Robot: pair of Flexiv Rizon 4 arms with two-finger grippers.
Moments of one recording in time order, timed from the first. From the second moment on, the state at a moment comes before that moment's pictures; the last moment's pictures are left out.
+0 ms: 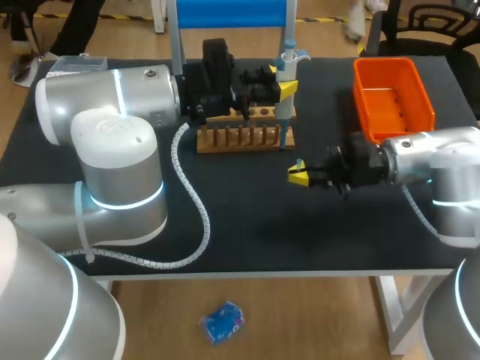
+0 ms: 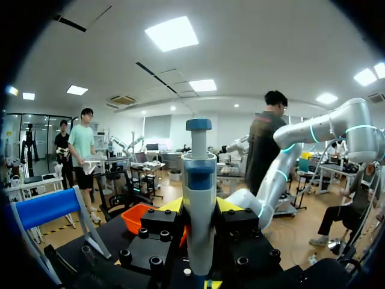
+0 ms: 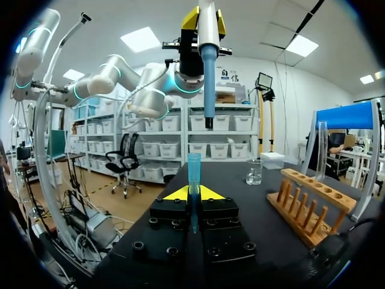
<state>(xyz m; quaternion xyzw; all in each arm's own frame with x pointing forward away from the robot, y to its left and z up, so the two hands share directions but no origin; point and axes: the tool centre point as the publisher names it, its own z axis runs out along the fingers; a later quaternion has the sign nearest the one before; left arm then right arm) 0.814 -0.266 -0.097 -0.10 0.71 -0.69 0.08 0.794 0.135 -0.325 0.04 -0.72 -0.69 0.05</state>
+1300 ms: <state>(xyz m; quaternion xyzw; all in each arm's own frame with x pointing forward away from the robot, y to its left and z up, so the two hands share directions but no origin) 0.814 -0.265 -0.097 -0.10 0.71 -0.69 0.08 0.816 0.168 -0.311 0.11 -0.72 -0.69 0.02</state>
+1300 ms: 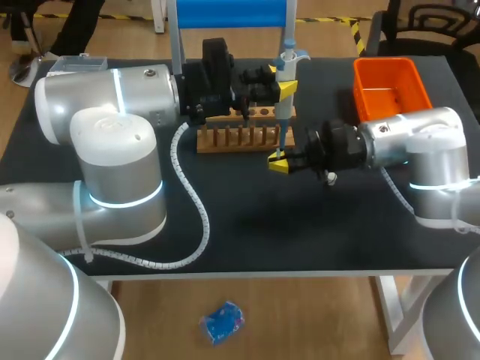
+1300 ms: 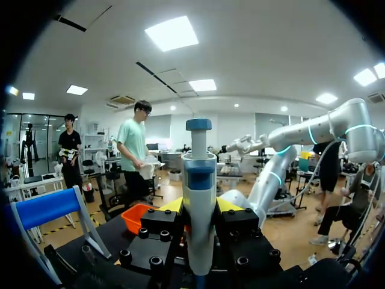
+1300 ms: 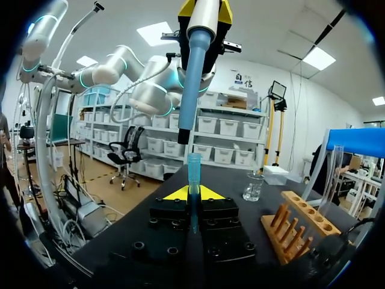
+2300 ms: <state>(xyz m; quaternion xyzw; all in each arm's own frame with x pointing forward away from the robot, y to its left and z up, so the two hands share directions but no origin) 0.813 -0.265 -0.096 -0.10 0.71 -0.69 0.08 0.808 0.160 -0.302 0.12 -0.72 -0.69 0.01</state>
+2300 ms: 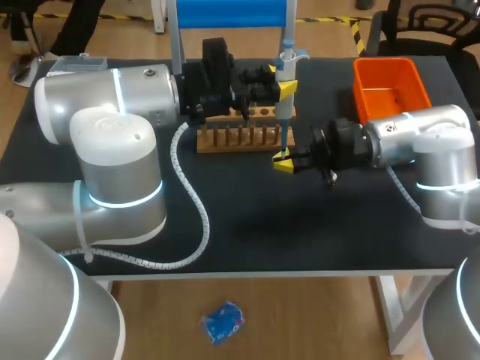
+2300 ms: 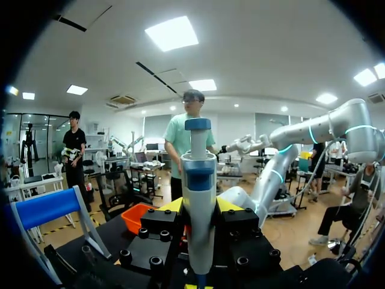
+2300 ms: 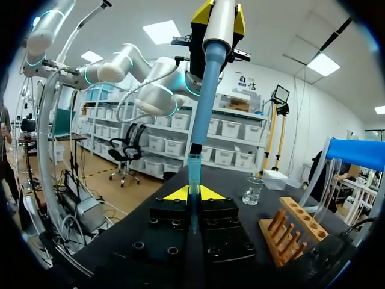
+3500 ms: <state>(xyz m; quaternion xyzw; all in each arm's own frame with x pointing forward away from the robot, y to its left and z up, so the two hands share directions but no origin) 0.813 -0.265 -0.095 -0.10 0.71 -0.69 0.08 0.805 0.169 -0.299 0.11 -0.71 -0.70 0.02</state>
